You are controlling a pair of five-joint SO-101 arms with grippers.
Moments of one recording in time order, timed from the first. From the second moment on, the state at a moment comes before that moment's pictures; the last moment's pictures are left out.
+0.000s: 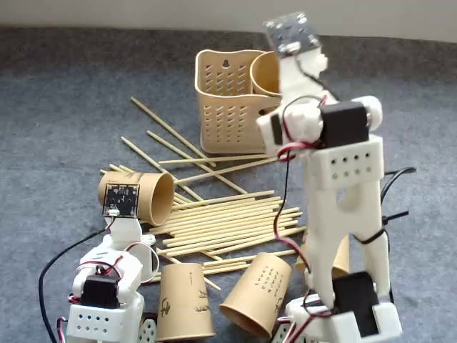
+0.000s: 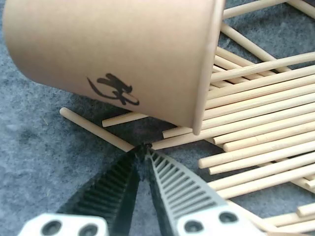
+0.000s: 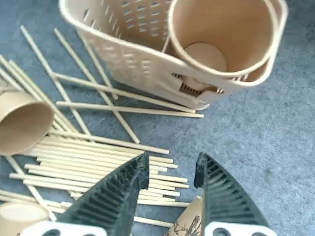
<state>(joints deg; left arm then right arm) -0.3 -103.6 96.0 72.5 10.3 -20.5 -11.6 -22.3 100.1 12.1</state>
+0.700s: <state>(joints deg) -4.0 -103.8 91.0 77.8 10.5 -23.4 -44.5 28.4 79.0 9.9</state>
